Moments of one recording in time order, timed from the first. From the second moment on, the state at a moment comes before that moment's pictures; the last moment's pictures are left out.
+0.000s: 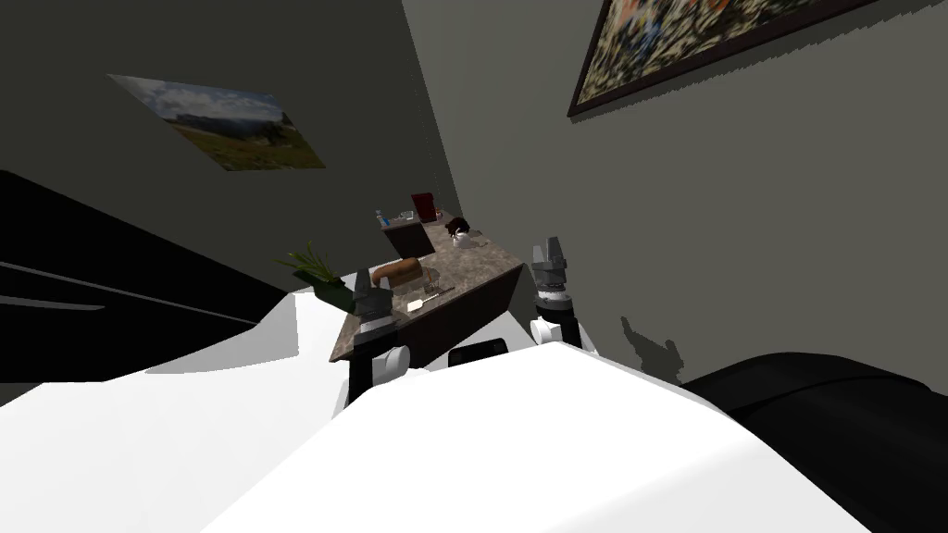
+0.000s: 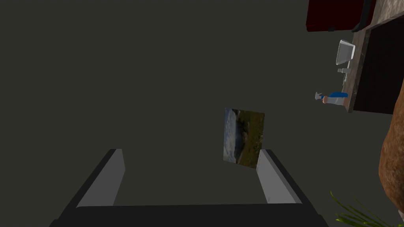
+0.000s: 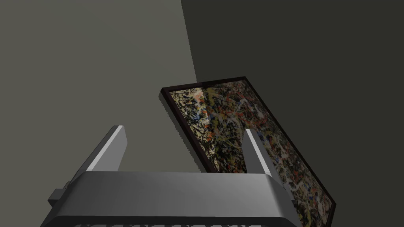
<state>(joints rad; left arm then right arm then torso) 0.49 0.01 0.01 -2.21 0.01 -0.37 -0.09 0.53 0.01 0.04 -2.26 0.08 -0.60 0.13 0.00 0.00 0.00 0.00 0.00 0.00</state>
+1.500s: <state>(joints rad) 0.45 0.41 0.05 -1.97 -0.26 -0.56 -0.25 0.53 0.01 0.04 -2.26 0.08 -0.60 0.13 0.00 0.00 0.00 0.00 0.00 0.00</state>
